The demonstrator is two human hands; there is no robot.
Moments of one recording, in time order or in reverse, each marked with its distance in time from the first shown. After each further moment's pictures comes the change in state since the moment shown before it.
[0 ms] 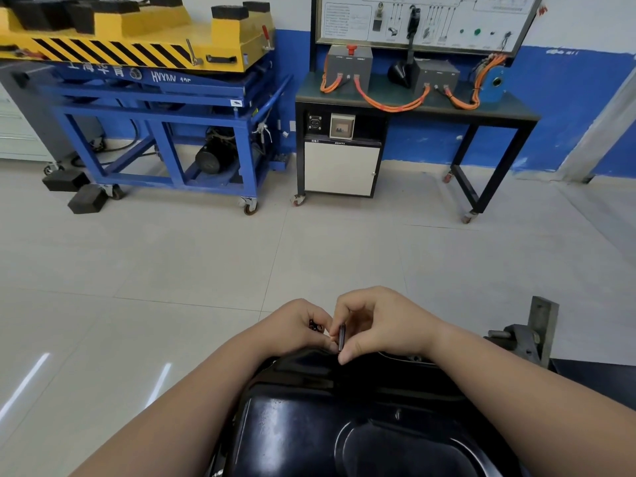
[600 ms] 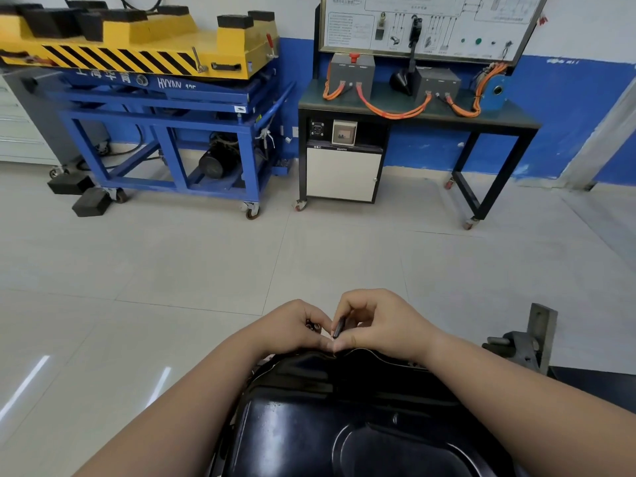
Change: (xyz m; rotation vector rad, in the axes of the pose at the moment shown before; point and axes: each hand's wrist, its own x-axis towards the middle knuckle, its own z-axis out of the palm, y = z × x) left_hand -0.002 0.005 -0.006 0.033 0.010 -0.073; right_hand 0.005 0.012 0.002 0.006 0.132 -0.066
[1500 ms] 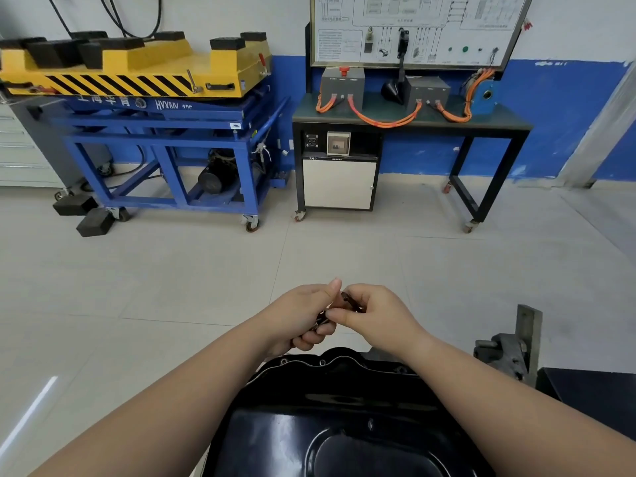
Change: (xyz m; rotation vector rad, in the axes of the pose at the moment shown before) left_hand 0.009 0.058 0.011 -0.424 0.028 -0.140; right_hand 0.001 0.006 -0.011 -0.070 0.303 0.016
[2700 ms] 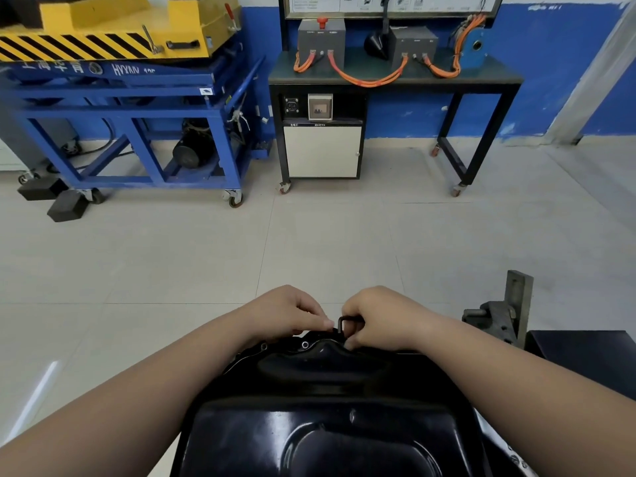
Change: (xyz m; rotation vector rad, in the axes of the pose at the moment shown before) left_hand 0.021 -0.027 -0.009 0.459 -0.061 -0.088; right_hand -0.005 0.027 -0.021 -0.628 -0.419 0.160
